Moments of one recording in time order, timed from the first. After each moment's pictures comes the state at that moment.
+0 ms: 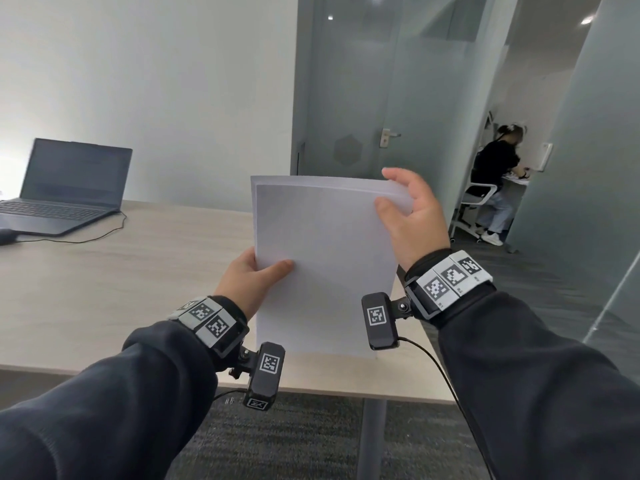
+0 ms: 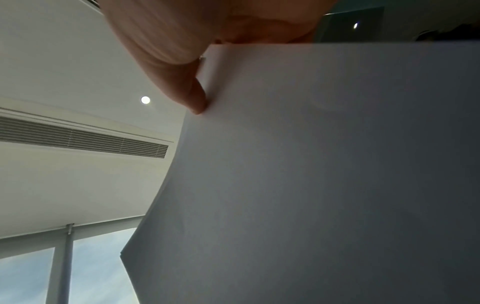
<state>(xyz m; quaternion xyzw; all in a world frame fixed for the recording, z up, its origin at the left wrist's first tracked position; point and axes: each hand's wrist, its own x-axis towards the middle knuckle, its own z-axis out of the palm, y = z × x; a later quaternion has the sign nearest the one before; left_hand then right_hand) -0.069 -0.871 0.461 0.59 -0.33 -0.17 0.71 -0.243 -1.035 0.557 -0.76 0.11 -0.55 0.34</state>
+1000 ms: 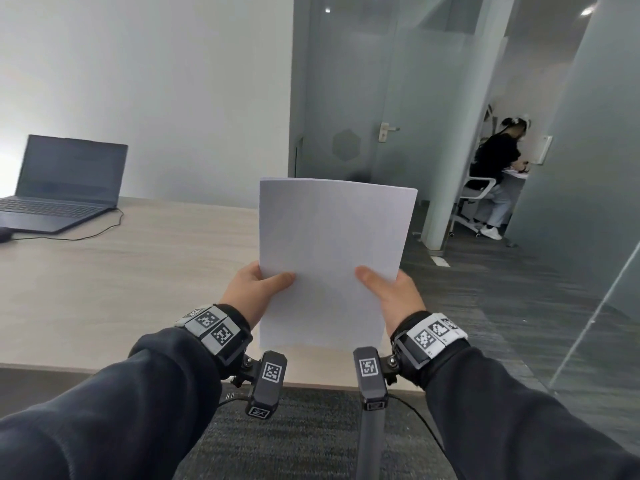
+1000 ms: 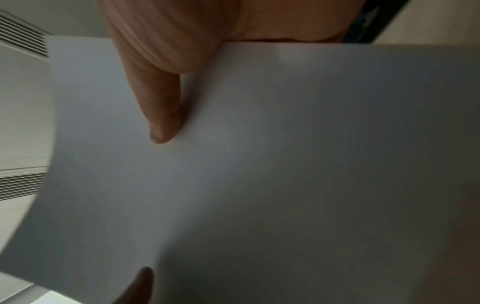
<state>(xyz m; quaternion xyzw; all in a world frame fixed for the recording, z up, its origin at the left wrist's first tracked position) -0.070 -0.877 0.437 0.59 -0.32 -0.21 0.71 -0.247 -1.037 0.445 -0.64 0.22 -0.39 0.62</state>
